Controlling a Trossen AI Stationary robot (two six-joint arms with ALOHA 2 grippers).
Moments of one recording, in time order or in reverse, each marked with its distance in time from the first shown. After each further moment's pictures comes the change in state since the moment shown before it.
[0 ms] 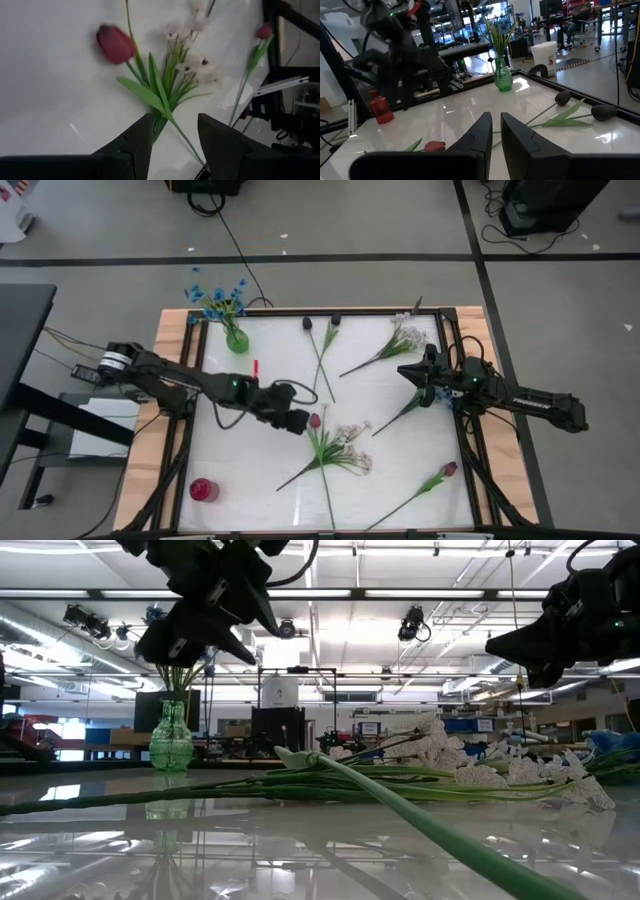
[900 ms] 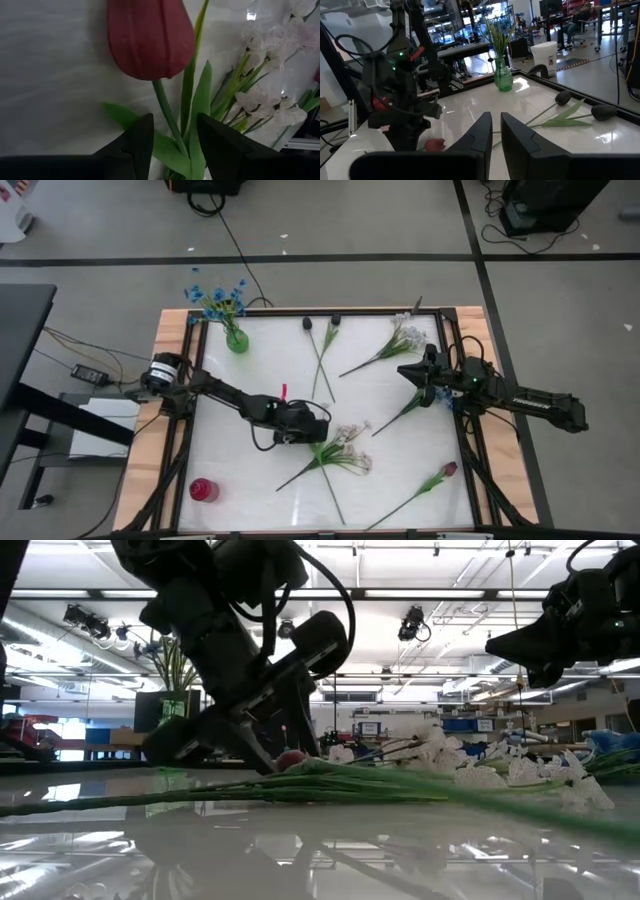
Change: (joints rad) left arm -0.027 0.379 0.002 0.294 -0.028 -0.324; right arm 0.000 0.000 0.000 0.000 0.000 0.000
